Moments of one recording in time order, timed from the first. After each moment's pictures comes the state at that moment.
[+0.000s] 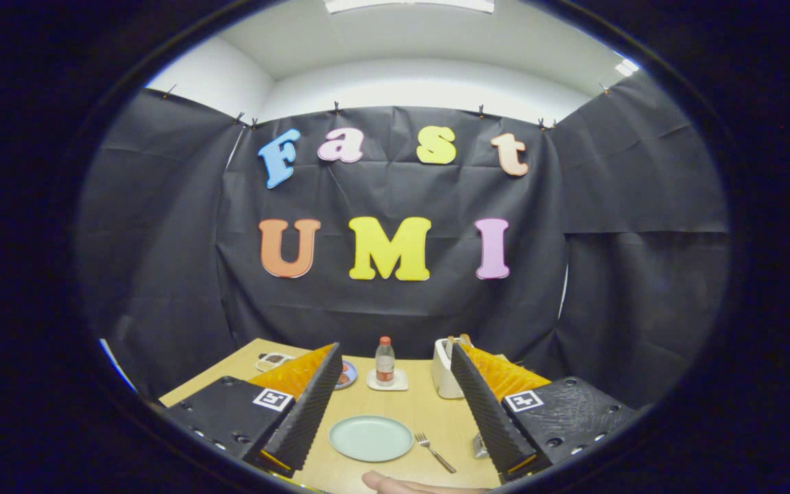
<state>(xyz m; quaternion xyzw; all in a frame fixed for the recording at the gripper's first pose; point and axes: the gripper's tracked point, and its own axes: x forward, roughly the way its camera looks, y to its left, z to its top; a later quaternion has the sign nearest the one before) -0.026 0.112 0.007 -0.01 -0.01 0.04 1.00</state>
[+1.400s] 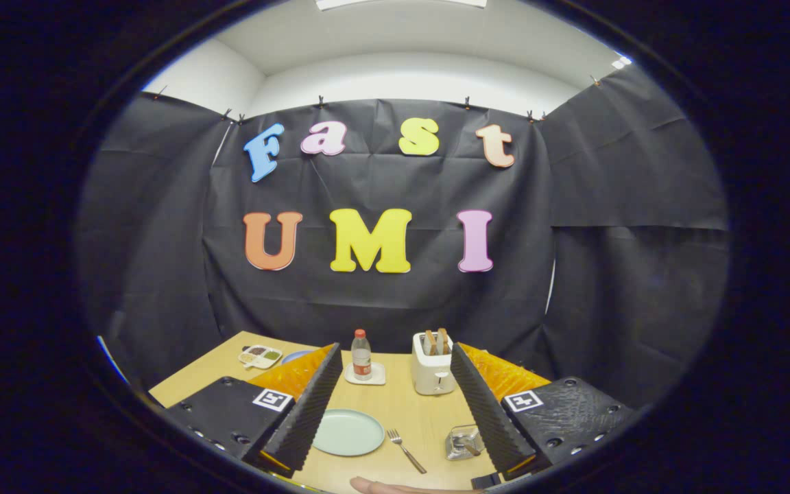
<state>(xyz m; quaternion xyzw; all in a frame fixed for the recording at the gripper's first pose) -0.004 0.037 -0.006 -0.01 0.01 0.05 1.00</state>
